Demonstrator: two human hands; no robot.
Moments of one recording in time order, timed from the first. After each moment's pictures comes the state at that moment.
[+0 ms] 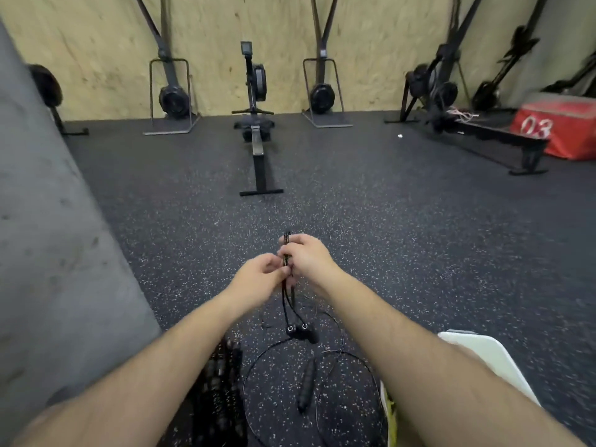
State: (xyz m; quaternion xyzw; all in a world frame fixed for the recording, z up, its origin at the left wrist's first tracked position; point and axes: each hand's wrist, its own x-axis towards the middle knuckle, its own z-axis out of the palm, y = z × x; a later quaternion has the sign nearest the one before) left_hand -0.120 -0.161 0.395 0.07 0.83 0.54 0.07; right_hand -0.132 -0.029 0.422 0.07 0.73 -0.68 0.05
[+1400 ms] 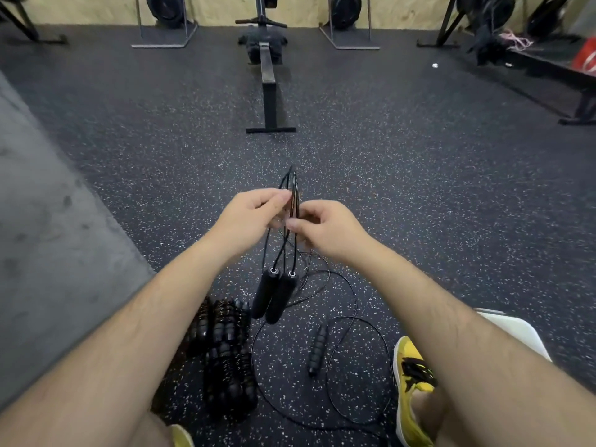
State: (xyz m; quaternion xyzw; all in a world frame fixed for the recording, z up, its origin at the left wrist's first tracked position) left_hand -0.217 -0.203 0.410 0.11 0.80 0.59 0.05; right_hand -0.200 -0.030 0.410 -0.09 0.87 -0.49 0.05
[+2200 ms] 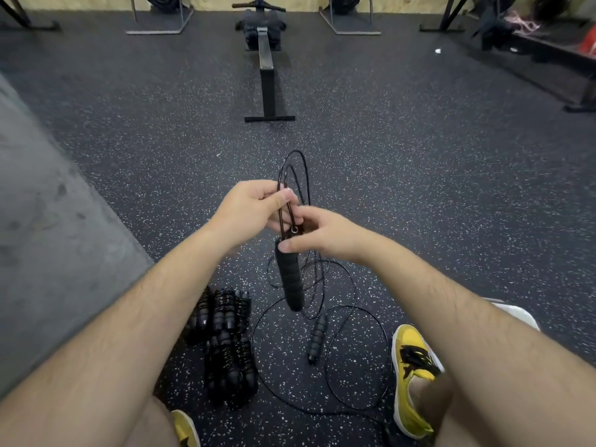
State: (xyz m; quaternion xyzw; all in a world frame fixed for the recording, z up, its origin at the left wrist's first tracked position) left_hand -0.211 -0.195 0.412 0.10 0.79 0.59 0.09; right_hand -0.205 -0.016 0.382 -0.11 0.81 -0.52 0.23
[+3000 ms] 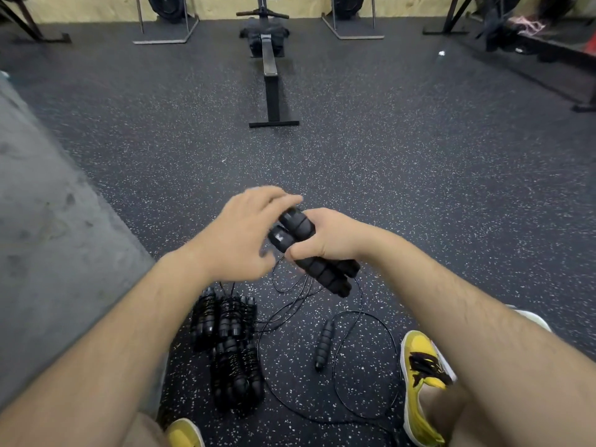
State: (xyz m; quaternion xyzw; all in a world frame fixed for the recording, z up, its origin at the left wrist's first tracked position) left_hand -0.200 -0.233 0.404 0.35 0.92 0.14 -0.06; right_hand -0.202 -0.027 0.410 -0.16 0.88 -0.41 0.21
